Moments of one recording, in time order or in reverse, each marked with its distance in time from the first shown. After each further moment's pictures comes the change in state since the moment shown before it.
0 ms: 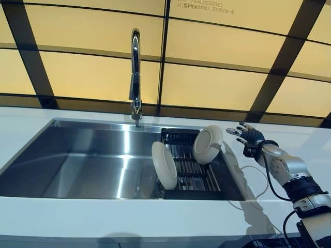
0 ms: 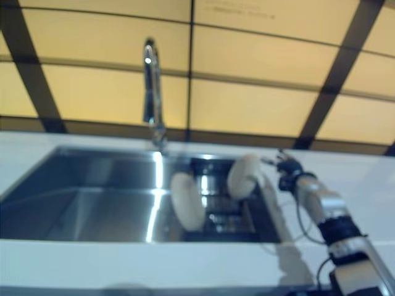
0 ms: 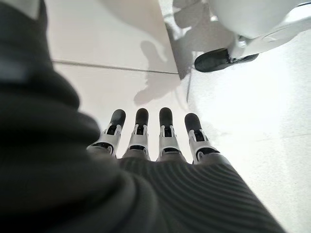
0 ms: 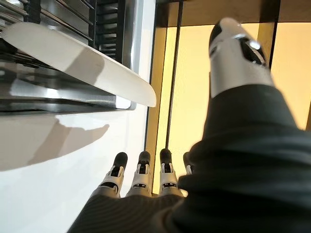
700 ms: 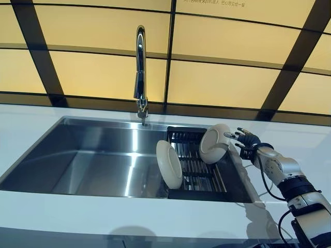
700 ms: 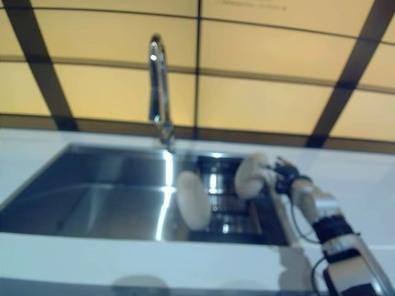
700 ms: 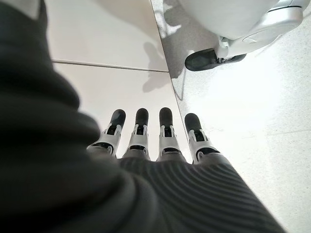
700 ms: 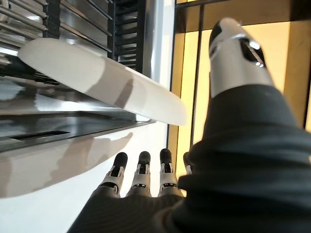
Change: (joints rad) left arm -0.001 -0.003 -0.028 -0.006 -0.007 -0.001 0.000; right arm -0.029 0.033 0.023 0.082 0.000 0.018 -0.023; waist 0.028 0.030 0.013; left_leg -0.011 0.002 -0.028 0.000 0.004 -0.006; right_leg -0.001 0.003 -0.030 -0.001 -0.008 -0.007
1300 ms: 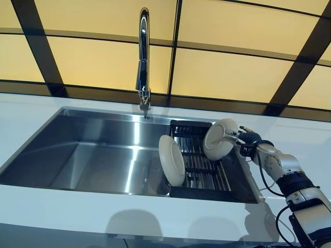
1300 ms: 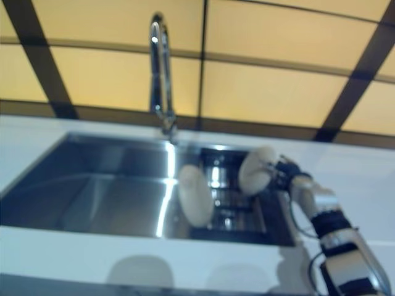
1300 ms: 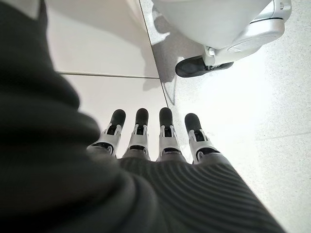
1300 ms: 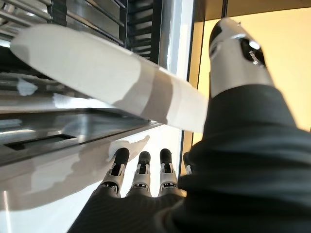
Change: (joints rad) left arm -0.018 0.003 -0.022 -0.007 -0.012 0.000 0.000; right arm -0.060 0.005 0.001 0.053 0.000 0.001 -0.037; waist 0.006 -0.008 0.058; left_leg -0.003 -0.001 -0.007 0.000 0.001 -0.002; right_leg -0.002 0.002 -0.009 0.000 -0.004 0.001
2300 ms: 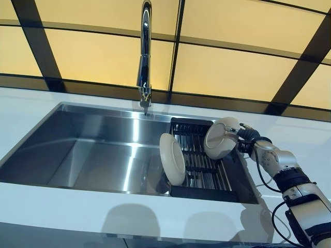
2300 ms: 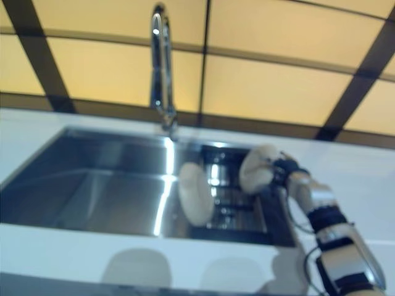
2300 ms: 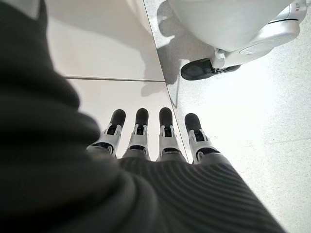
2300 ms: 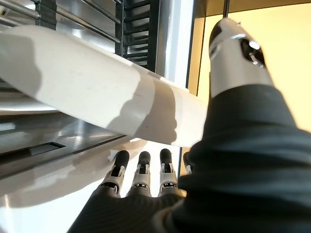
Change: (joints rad) left arm -0.020 0.009 -0.009 -0.011 -0.001 0.000 0.001; right arm -0.039 0.022 0.000 0.028 0.012 0.000 -0.022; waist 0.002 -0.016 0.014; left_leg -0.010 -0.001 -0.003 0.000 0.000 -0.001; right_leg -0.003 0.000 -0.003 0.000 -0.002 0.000
